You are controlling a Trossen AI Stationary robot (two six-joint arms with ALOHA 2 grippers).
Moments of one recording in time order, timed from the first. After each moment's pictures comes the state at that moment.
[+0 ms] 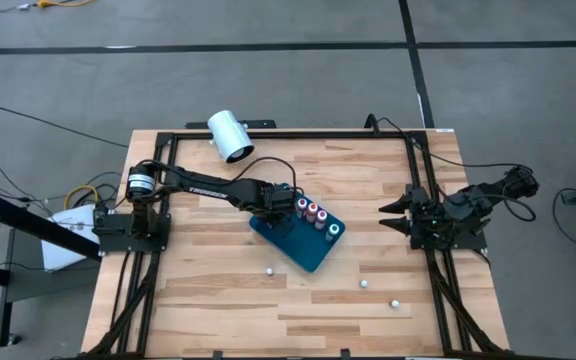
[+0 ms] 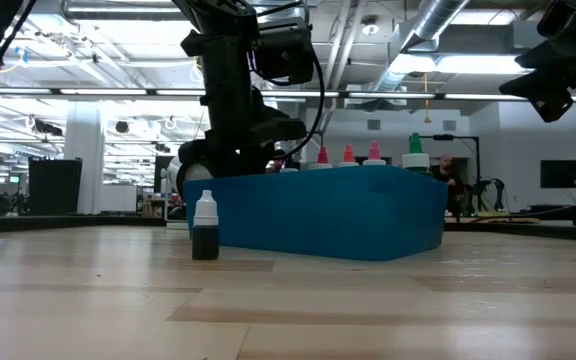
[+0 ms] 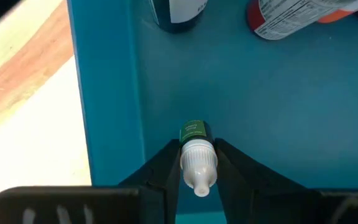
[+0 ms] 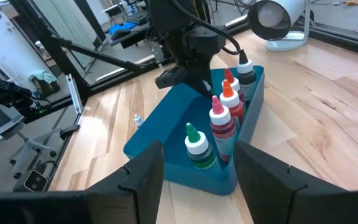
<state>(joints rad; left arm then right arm) 0.05 1.92 1.35 -0.75 -0.14 -0.77 0.44 0.12 0.31 -0.49 0.45 0.46</state>
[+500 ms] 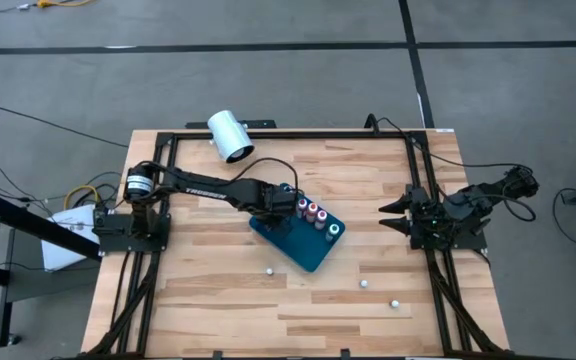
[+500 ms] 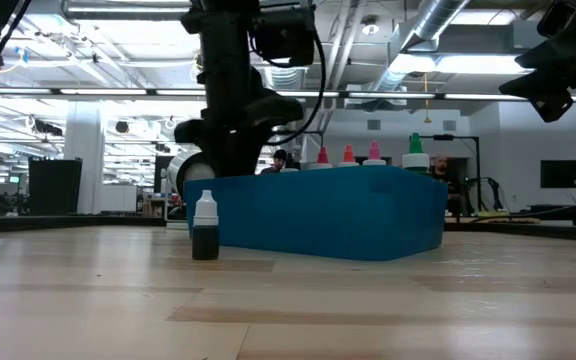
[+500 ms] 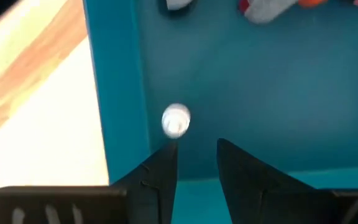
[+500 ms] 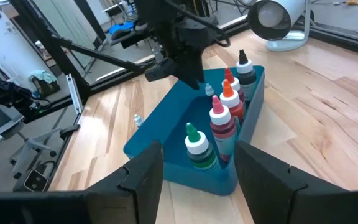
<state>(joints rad) 0.02 1.91 1.43 -0.90 -0.14 -0.80 0.44 0.12 0.31 -0.49 0.45 0.46</state>
